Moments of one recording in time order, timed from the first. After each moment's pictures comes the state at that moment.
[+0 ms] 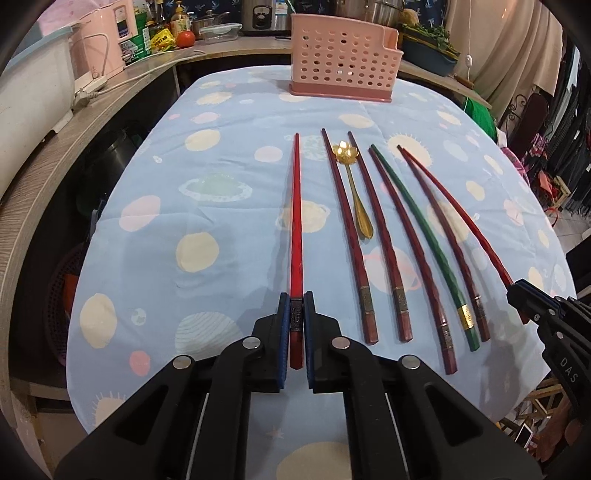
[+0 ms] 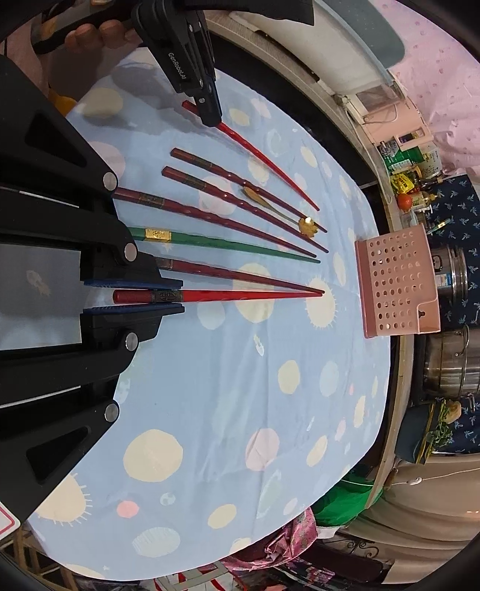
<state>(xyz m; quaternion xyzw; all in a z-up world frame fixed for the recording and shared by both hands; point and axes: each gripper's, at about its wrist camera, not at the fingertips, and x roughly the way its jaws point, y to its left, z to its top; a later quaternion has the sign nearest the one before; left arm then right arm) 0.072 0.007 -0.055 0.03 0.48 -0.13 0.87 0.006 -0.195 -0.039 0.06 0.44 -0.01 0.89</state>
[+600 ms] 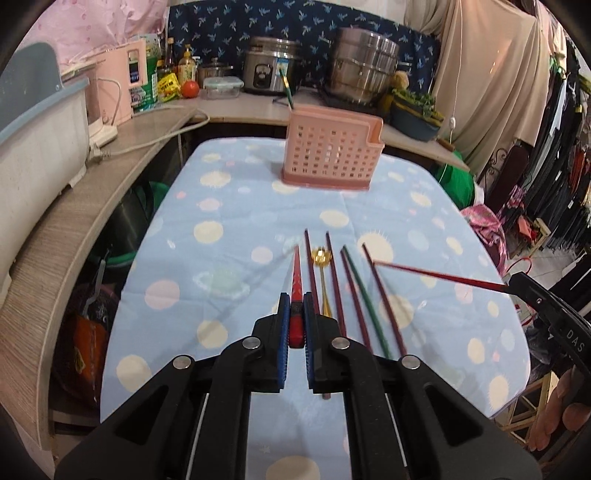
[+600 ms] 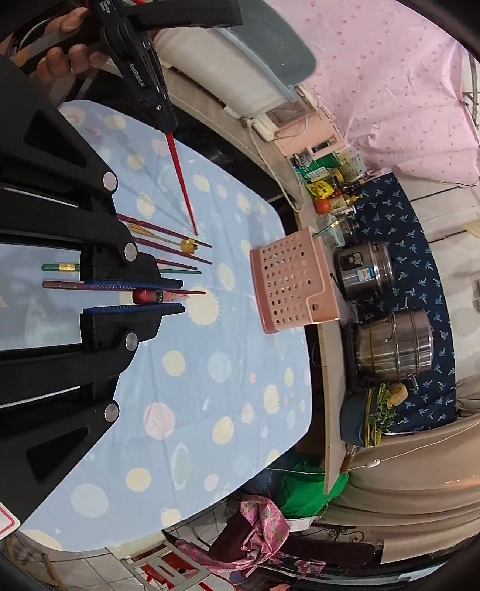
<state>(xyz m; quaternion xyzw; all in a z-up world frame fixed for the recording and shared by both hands) 0.082 0.018 0.047 -0.03 0.40 -0.15 0.90 0.017 -0.228 0.067 0.12 0.33 -0.01 0.93</state>
